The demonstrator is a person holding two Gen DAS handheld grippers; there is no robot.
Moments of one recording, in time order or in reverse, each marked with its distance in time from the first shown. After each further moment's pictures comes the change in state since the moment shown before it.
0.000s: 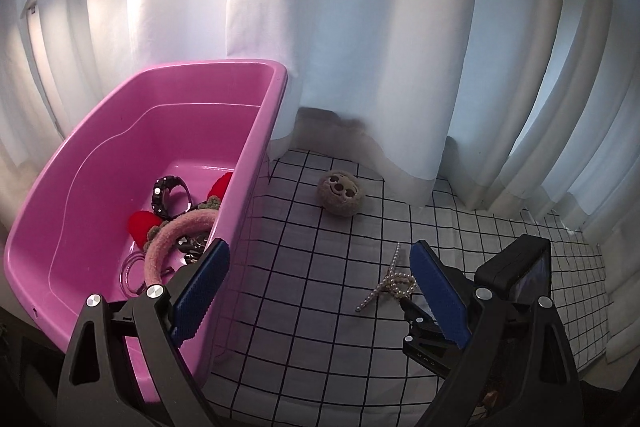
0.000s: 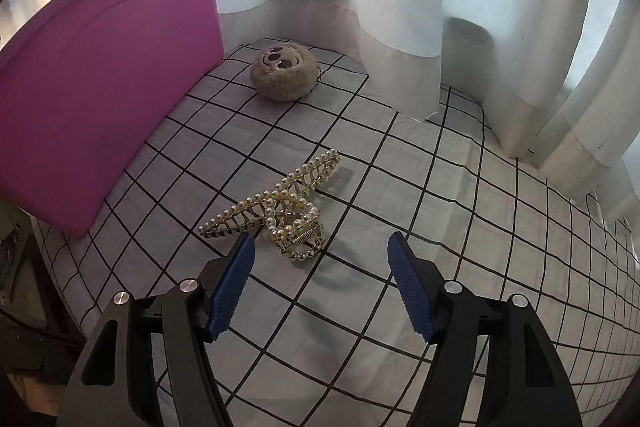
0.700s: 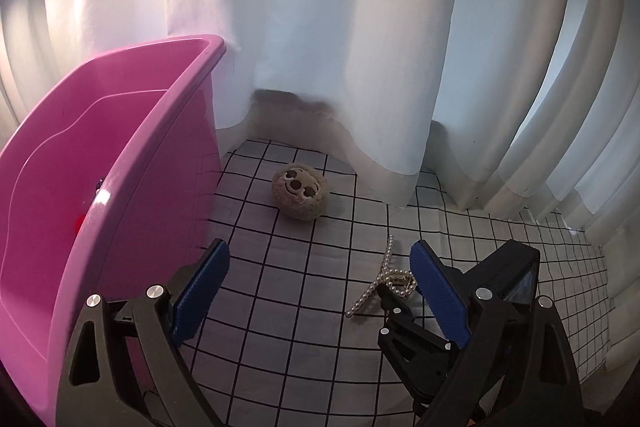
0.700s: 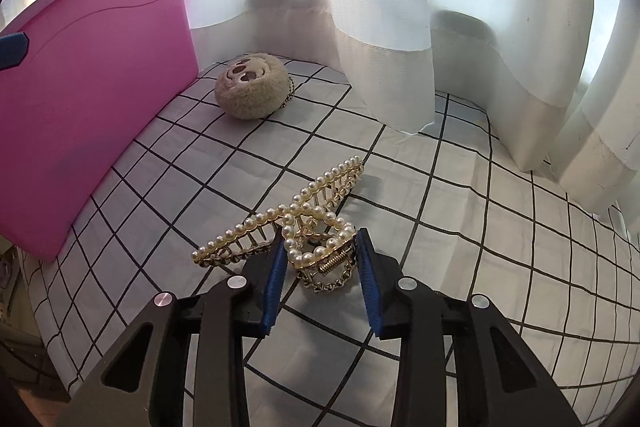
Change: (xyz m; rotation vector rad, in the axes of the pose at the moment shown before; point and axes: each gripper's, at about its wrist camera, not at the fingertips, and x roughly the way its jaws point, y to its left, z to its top) left arm 0.070 -0.044 0.007 0.008 0.048 -0.037; right arm 0.036 -0.042 0.011 0.037 -0.101 0.015
